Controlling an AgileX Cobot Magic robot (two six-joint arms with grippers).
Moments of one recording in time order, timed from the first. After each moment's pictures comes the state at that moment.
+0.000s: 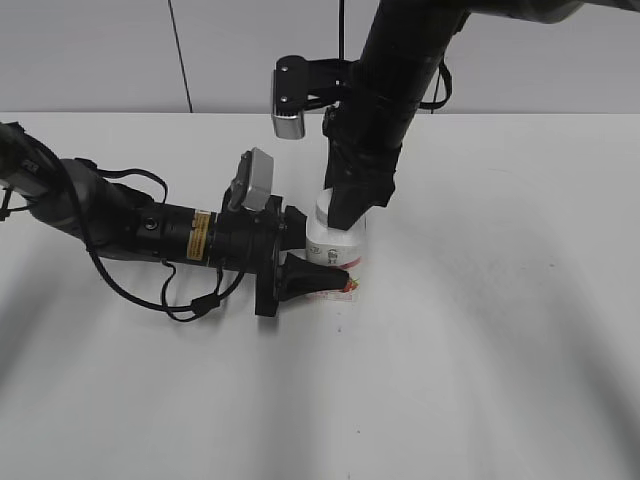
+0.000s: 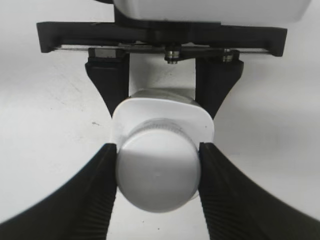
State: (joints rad) left arm -0.30 2.44 -1.31 1.52 -1.18 -0.62; right arm 0.53 2.15 -1.82 0.31 1.18 -1.24
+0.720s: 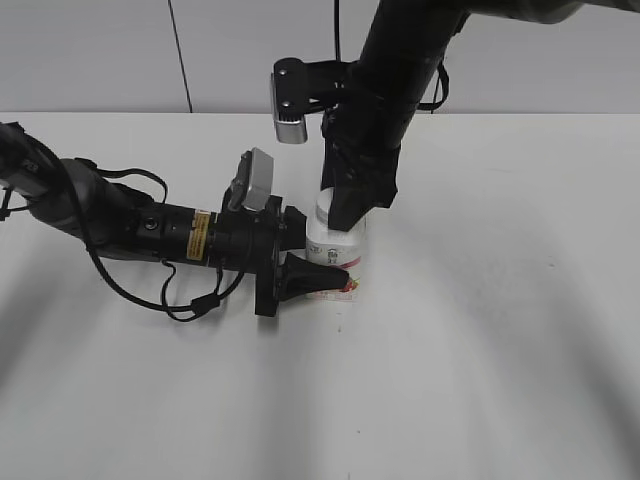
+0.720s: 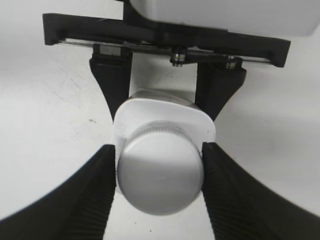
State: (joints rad) left arm -0.30 2.44 -1.32 1.52 -1.18 -0.62; right arm 0.53 2.15 -1.82 0.33 1.18 -1.32
